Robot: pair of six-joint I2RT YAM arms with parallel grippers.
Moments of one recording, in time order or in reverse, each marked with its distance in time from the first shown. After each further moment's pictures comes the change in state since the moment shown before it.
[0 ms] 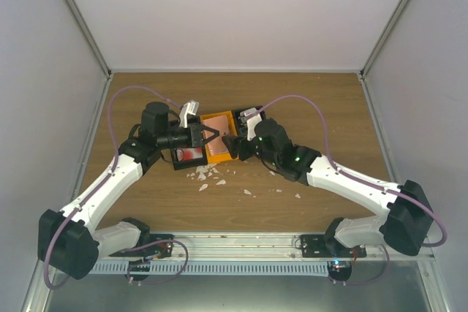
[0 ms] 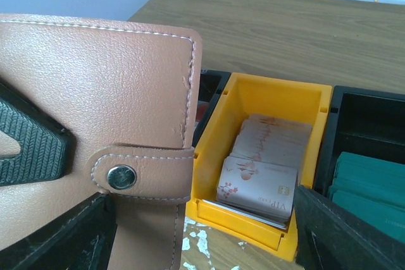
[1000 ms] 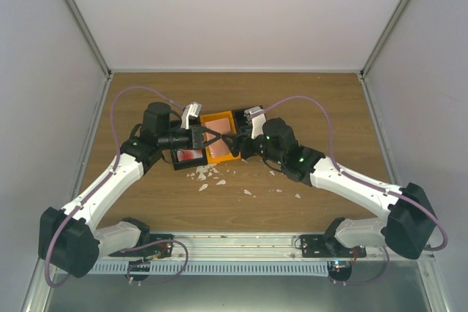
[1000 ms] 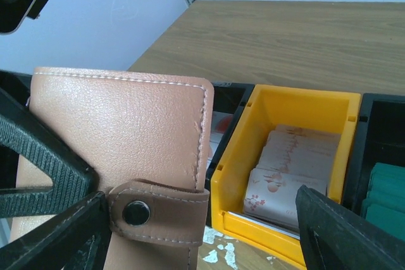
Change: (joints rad) left arm -0.002 0.015 0.000 -0.015 0.043 0.023; right arm -0.063 -0.027 -0.068 0.126 -0.137 0.041
